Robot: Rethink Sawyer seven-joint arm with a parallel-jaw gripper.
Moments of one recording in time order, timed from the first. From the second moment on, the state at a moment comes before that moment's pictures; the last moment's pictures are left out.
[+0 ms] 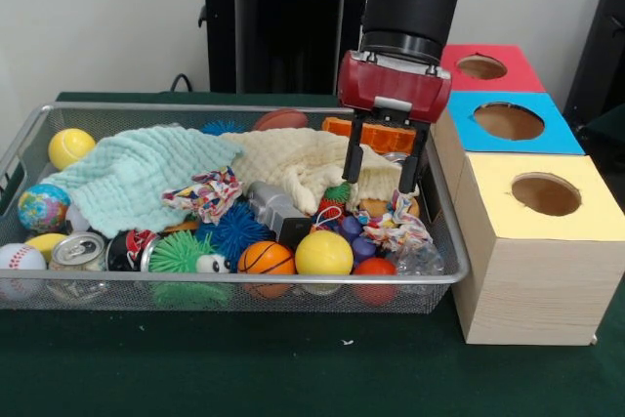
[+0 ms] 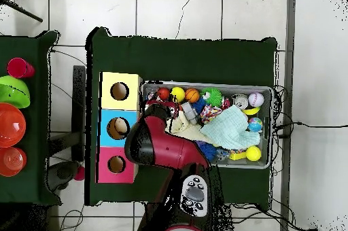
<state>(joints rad) 0.01 -0.58 -0.17 1.82 0.16 -0.25 1.57</state>
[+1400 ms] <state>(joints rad) -0.13 -0.56 -0.01 1.82 0.10 -0.32 1.58</state>
